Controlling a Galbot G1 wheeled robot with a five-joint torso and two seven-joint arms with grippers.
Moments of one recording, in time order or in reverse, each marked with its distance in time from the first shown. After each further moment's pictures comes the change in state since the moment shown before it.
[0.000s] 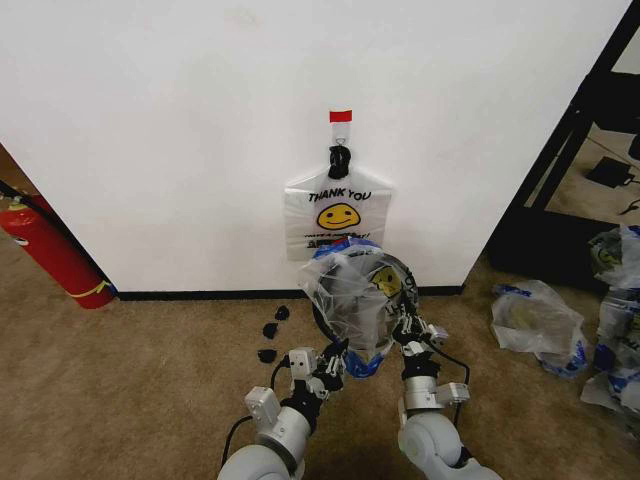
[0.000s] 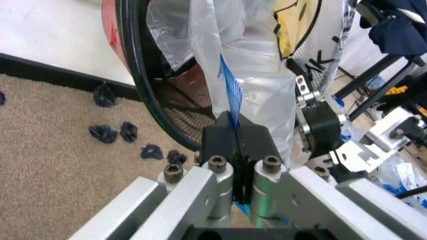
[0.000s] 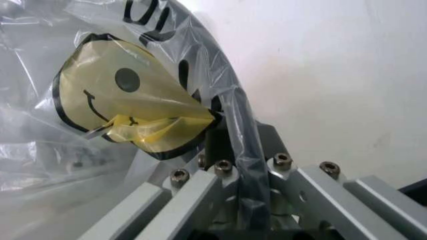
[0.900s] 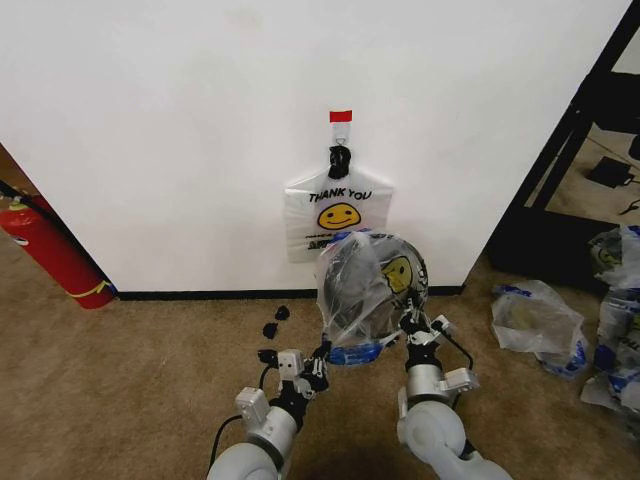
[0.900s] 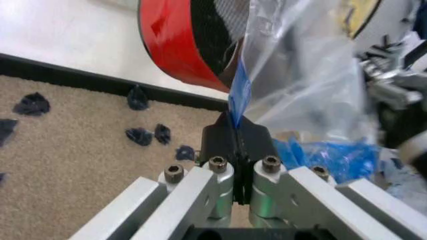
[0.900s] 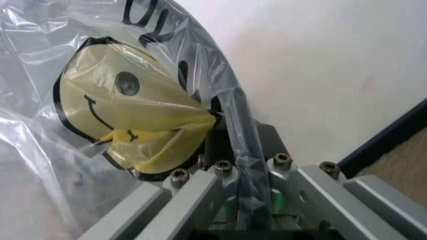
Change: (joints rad) left arm -0.017 0.039 -0.041 0.092 0.028 -0.050 0.031; right arm -0.019 -0.050 -0.014 0.172 0.291 -0.131 0.107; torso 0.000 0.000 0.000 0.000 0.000
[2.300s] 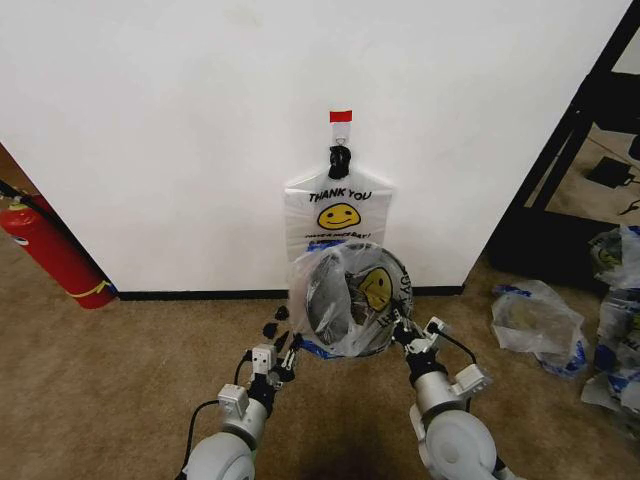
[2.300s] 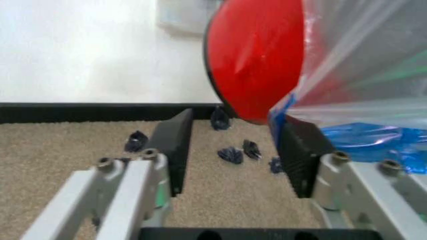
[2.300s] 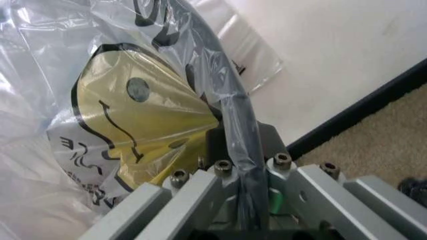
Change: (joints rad) left arm -0.001 0.047 -0.117 0.149 0.199 -0.093 0.031; right arm -0.083 -0.078 0.039 0.159 0.058 -0.237 0.033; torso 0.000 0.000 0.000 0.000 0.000
